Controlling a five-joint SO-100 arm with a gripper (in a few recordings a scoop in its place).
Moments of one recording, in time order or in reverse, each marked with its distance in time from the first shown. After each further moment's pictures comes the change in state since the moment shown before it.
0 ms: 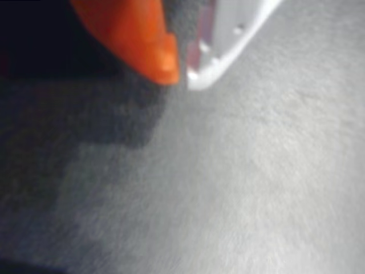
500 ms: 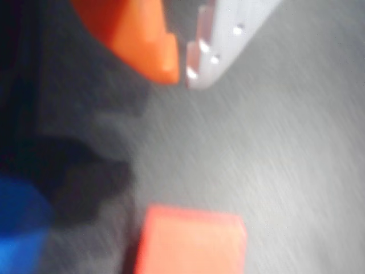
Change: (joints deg) arm -7.6 -55.5 -38.8 -3.3 8.7
